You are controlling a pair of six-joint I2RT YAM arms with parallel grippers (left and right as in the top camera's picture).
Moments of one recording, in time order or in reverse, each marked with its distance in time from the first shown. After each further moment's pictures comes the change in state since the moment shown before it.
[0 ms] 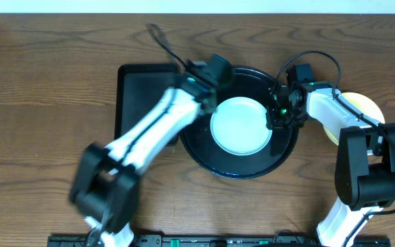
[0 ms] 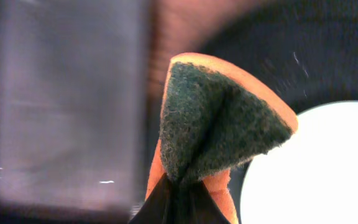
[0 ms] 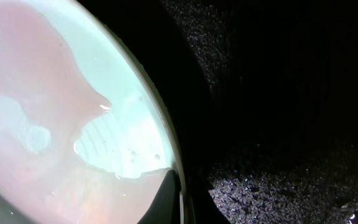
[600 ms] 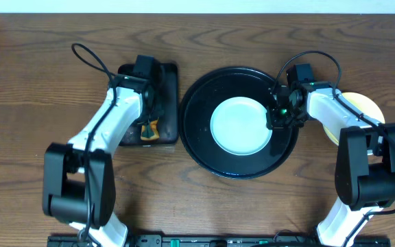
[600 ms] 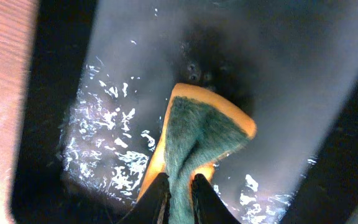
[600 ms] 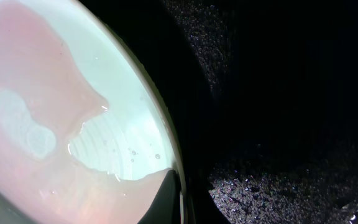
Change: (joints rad) left arm 0.361 -0.017 -0.246 0.055 0.166 0.050; right arm 0.000 0.000 0.000 -0.001 -0.007 -0.005
